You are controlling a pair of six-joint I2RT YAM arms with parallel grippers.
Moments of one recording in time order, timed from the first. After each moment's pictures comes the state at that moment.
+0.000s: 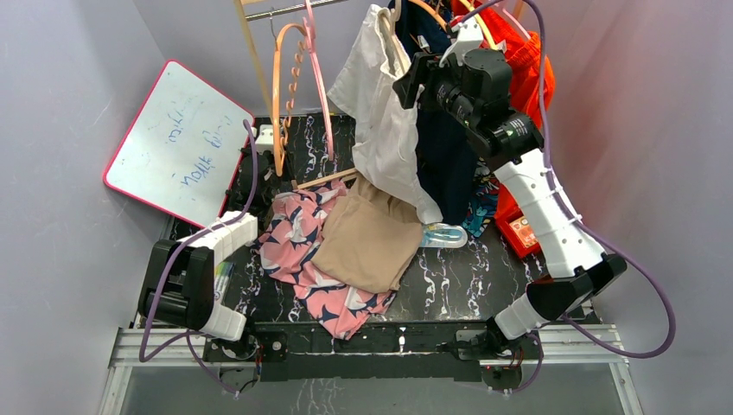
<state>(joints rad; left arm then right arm) -0.24 1.46 0.76 0.57 -0.07 -0.08 0.53 1.53 1.90 -0.49 -0.02 0.28</state>
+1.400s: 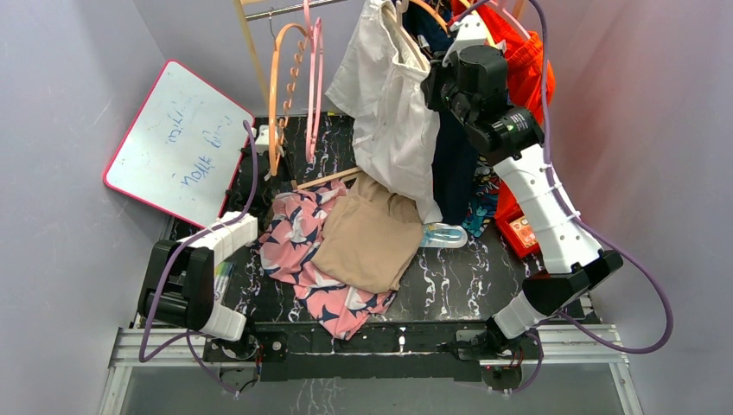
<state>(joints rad) -0.25 1.45 0.75 0.58 -0.08 -0.08 0.53 1.56 1.97 -0.62 0.19 0.18</state>
